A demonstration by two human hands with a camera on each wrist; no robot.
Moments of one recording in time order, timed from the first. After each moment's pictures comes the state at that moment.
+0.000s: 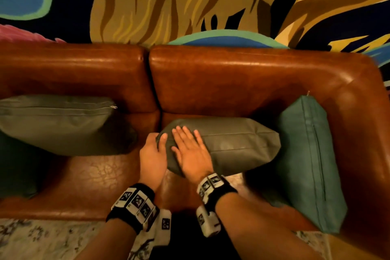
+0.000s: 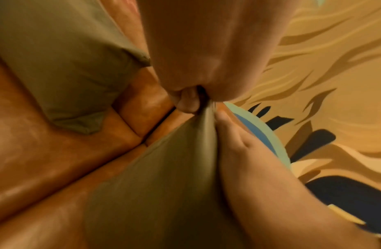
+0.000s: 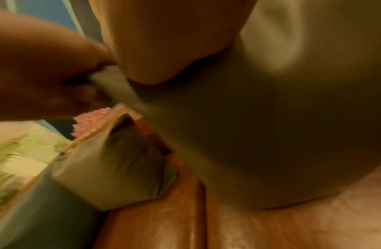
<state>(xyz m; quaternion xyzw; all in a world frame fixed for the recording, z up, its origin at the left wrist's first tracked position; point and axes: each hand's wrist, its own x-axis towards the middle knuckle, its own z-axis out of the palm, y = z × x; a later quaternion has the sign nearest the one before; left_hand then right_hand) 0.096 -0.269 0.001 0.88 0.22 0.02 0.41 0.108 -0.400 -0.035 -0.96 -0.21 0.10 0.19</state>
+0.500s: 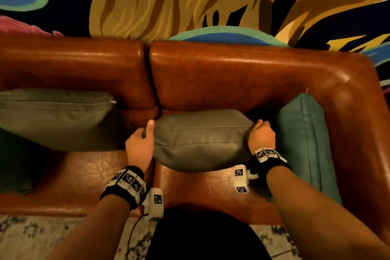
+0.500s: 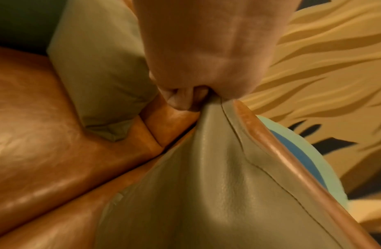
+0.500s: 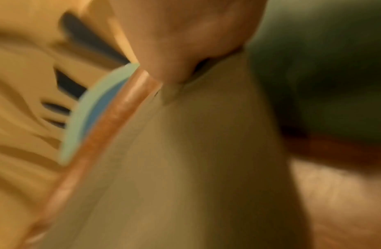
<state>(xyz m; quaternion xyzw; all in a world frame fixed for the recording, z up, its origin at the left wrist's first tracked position) 0.113 -0.237 0.005 0.85 0.32 -0.04 0.41 0.169 -0.560 -0.028 -0.90 0.34 0.10 0.26</state>
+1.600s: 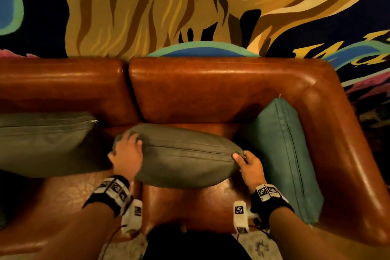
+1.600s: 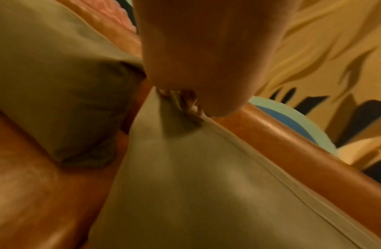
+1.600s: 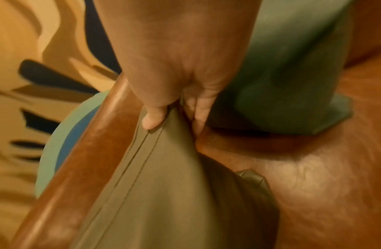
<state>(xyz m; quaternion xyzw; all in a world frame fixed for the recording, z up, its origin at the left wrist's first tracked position) 0.130 -0.232 -0.030 0.96 0.21 -0.09 0.18 0.081 -0.594 -0.048 -0.79 0.26 0.11 0.55</state>
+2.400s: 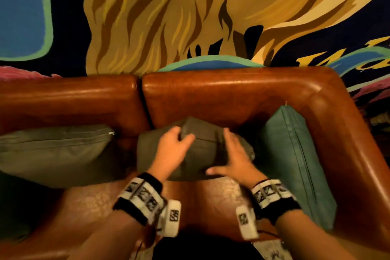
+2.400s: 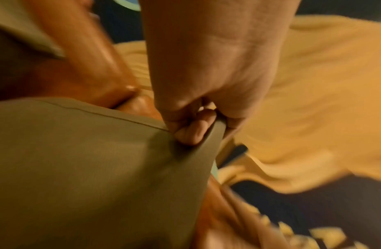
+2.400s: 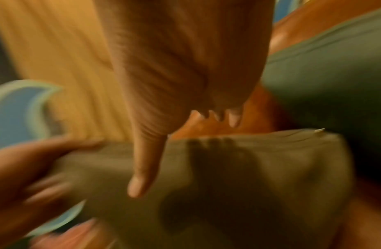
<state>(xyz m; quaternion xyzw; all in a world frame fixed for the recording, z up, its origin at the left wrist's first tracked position) 0.160 -0.309 0.078 0.85 0.11 -0.12 0.50 0.125 -0.528 0.036 -0.91 0.02 0.22 0.35</state>
